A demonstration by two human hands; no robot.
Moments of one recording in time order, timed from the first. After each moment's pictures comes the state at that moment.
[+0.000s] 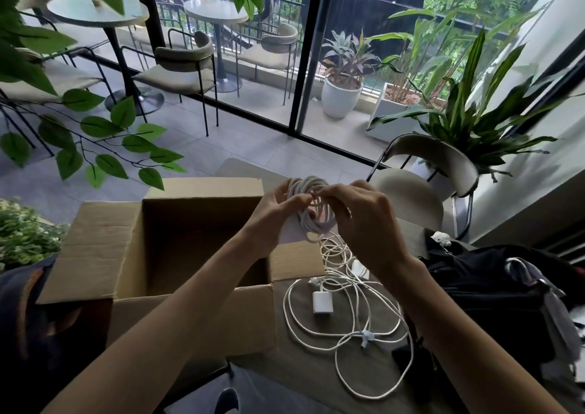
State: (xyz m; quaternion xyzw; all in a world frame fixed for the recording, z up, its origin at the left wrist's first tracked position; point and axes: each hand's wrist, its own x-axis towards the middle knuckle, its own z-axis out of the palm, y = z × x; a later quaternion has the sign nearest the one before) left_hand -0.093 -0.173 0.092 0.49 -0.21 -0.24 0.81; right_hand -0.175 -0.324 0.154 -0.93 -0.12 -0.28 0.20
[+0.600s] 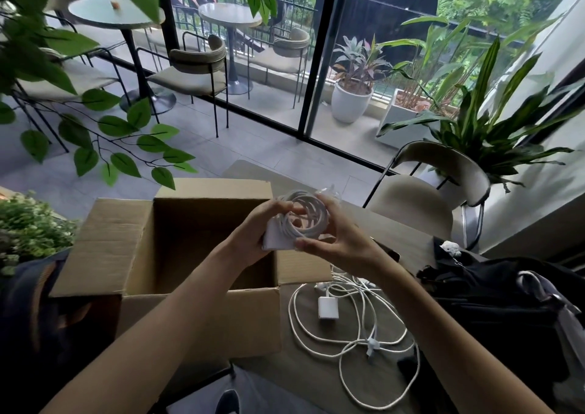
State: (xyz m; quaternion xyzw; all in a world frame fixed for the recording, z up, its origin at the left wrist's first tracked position) left_hand -0.082 -0.141 0.069 0.43 -0.13 -0.37 0.81; right_hand -0.155 -0.324 0.101 -0.84 -0.09 0.06 0.53
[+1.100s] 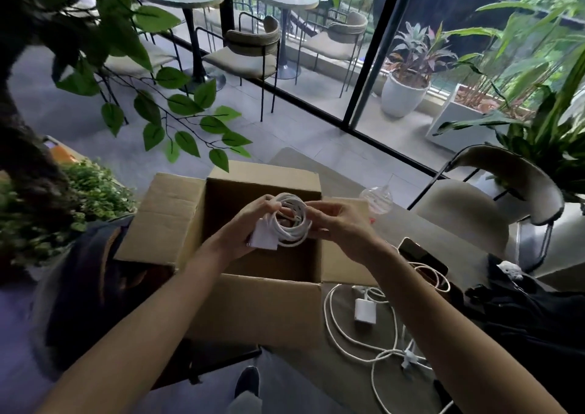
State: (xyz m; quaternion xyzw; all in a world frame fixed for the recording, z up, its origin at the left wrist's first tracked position) left_hand -0.054 -0.032 0.005 0.55 -0.05 -0.29 0.78; right_hand -0.086 -0.250 0.055 -0.70 0.00 0.17 0.69
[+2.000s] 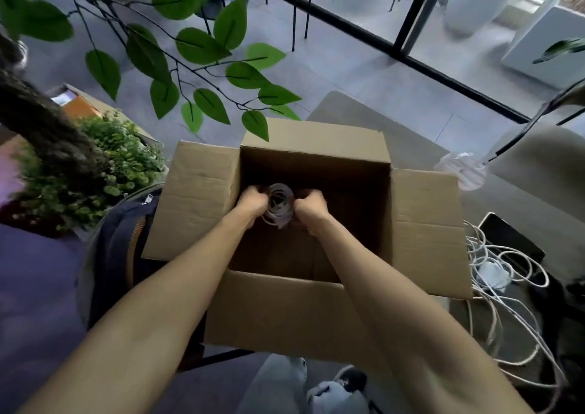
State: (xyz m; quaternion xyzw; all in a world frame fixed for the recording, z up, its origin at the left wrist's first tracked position) left_hand 0.043 0.035 -0.148 0.82 0.25 -0.21 0.46; right_hand 0.024 -0.096 -0.132 -0.75 0.31 0.24 0.54
